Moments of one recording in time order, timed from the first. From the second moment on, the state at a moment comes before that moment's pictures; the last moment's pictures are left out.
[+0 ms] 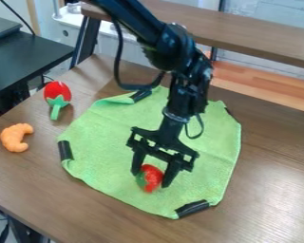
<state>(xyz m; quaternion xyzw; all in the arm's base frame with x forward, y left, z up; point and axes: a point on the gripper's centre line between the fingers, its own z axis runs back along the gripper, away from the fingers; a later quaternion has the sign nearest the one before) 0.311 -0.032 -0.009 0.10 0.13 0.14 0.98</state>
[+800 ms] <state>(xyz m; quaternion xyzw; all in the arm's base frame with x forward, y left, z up) 0.344 -0.126 0.037 0.04 0.07 0.05 1.00</state>
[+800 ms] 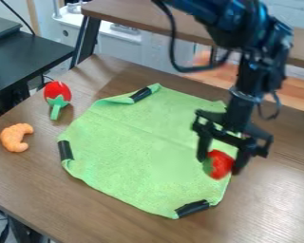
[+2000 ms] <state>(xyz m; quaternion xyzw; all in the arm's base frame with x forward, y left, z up) 0.400 -0.161 0.036 -0.04 -0.03 0.02 1.00</state>
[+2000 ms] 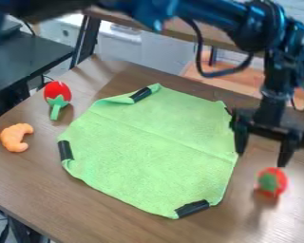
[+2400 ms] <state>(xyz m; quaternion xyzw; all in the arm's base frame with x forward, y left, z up) 0.397 -0.129 0.084 -0.08 -0.08 0.02 0.99</state>
